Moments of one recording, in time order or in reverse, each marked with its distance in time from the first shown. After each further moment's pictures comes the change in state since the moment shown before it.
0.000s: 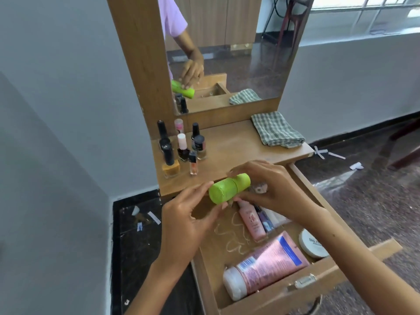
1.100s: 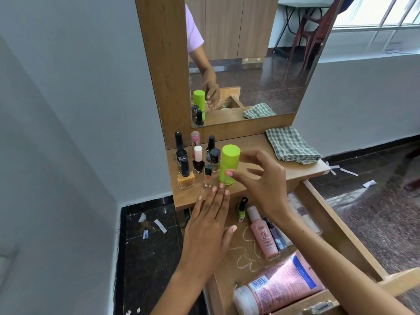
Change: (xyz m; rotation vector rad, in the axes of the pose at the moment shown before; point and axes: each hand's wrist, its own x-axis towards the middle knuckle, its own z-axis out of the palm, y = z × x) left_hand -0.011 -0.039 0.031 0.674 -0.321 0.056; right_hand 0.049 -0.003 0.044 0.280 0.525 0.283
